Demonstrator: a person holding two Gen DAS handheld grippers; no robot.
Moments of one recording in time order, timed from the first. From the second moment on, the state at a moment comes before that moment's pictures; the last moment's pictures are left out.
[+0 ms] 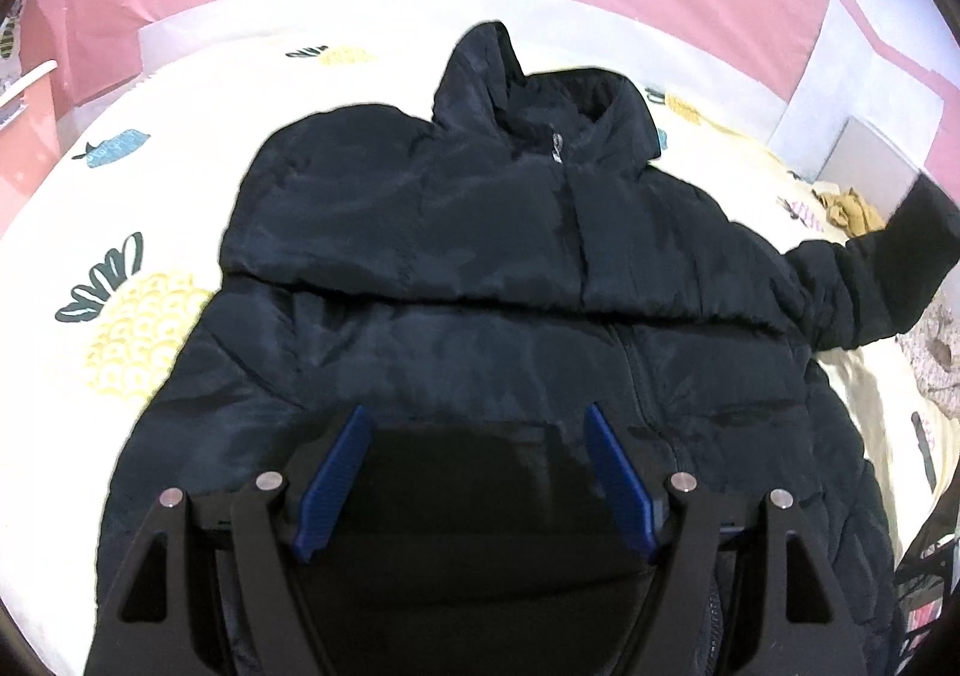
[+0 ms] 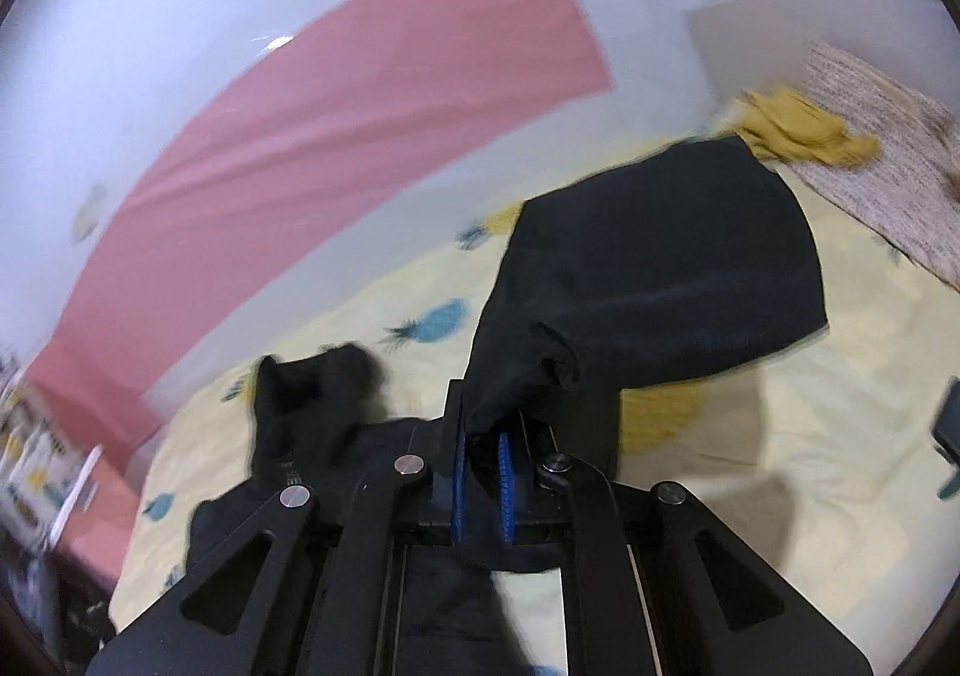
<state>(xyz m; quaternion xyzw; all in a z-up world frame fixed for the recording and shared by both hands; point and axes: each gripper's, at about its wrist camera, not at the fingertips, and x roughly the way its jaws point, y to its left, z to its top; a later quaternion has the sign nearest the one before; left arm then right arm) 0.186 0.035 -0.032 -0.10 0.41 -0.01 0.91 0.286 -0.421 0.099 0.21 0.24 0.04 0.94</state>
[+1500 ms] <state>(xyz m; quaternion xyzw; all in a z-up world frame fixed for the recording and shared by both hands) 0.295 0.015 -0.029 -0.14 0.43 -0.07 0.89 0.349 -0.323 0.027 0.08 0.32 0.06 0.94</state>
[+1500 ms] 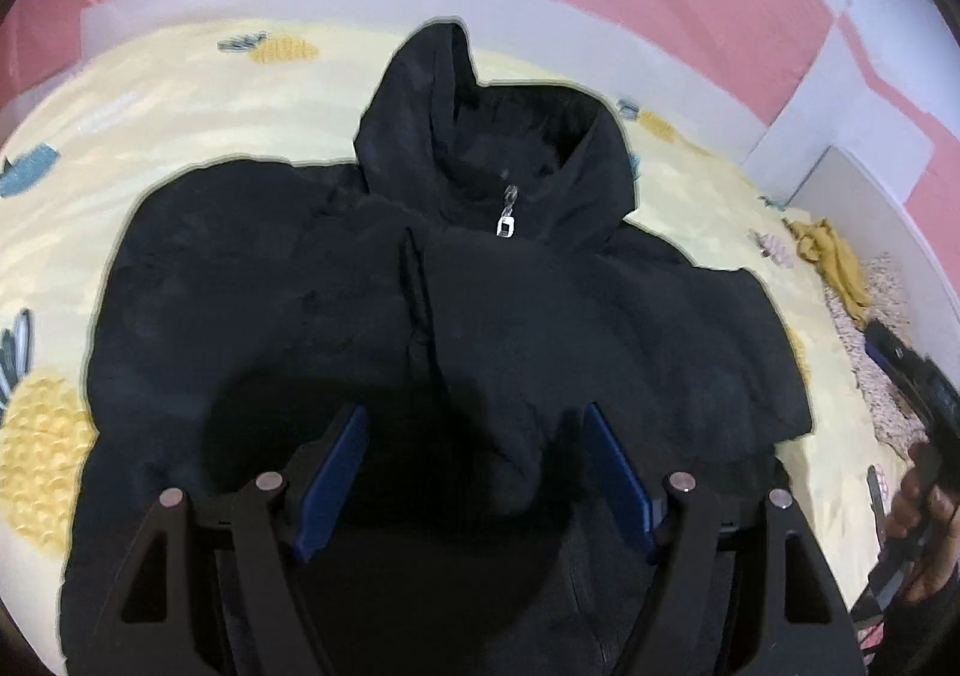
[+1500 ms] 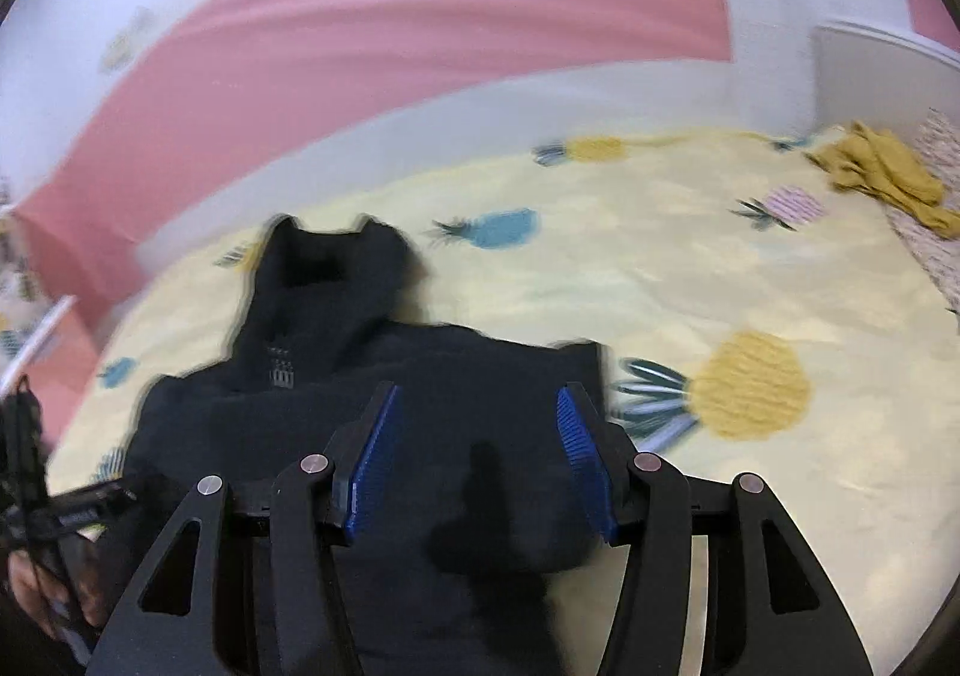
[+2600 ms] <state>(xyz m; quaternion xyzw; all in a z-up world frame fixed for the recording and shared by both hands) 0.286 0.043 -0.017 -0.06 0.38 -0.01 0.92 0.378 -0.284 -0.031 0.00 0.39 0.09 0.92</state>
